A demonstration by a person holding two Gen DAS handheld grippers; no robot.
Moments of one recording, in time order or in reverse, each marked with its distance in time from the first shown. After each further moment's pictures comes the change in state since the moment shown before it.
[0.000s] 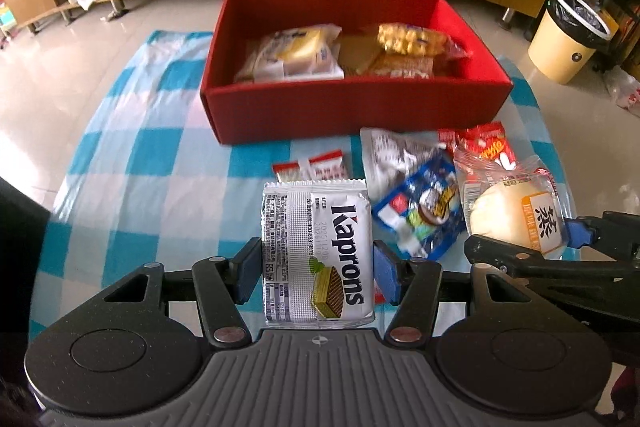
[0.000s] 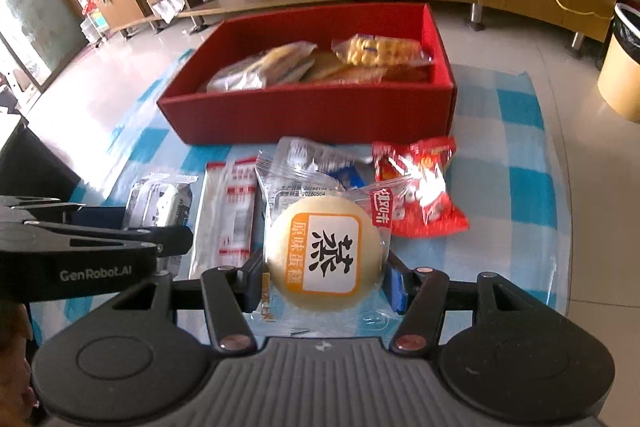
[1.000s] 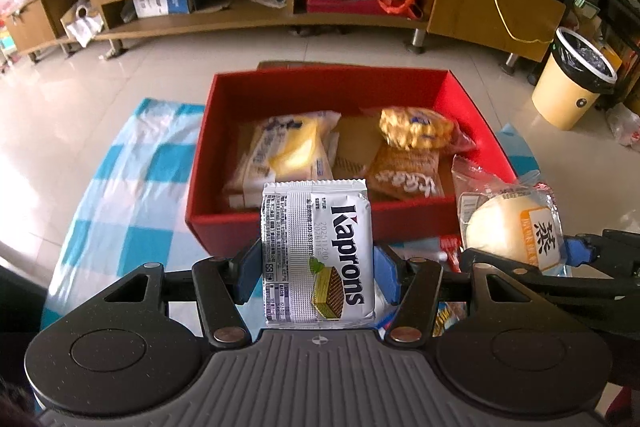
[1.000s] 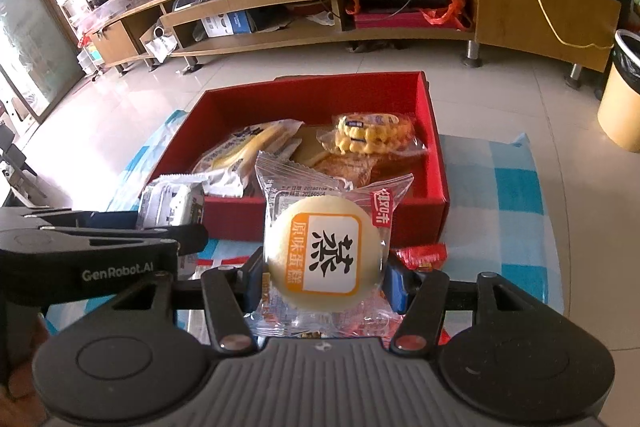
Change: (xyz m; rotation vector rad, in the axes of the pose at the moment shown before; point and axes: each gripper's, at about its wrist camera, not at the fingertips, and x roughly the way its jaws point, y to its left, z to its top) left arm 0.014 -0.003 0.072 -0.014 -0.108 0.001; right arm 0.009 -0.016 0.072 0.021 -0.080 0.003
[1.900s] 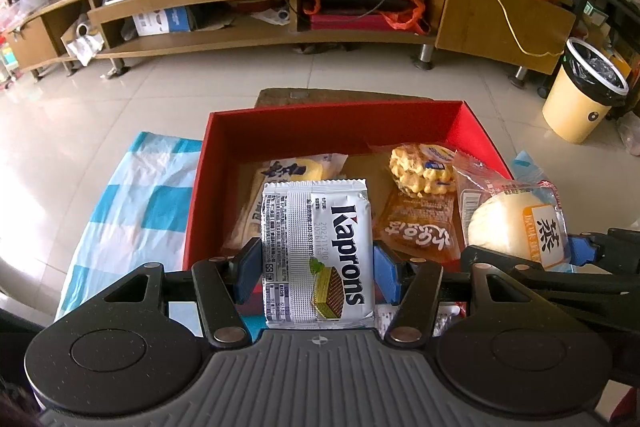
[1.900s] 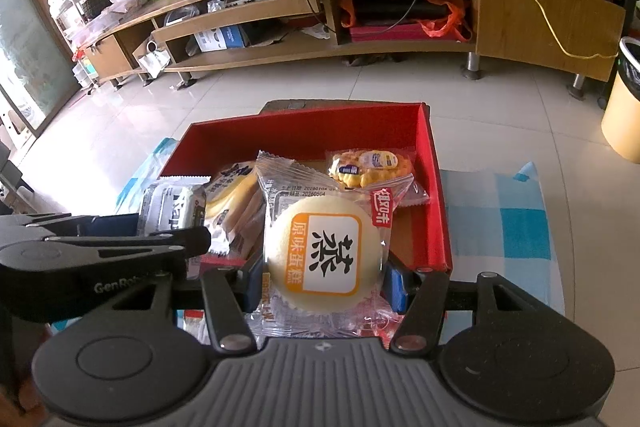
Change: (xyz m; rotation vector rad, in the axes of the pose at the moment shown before) left arm 0.022 -0.002 0.034 0.008 -0.033 0.026; right arm 0.020 -0.006 0.037 0.020 -0.023 -0.001
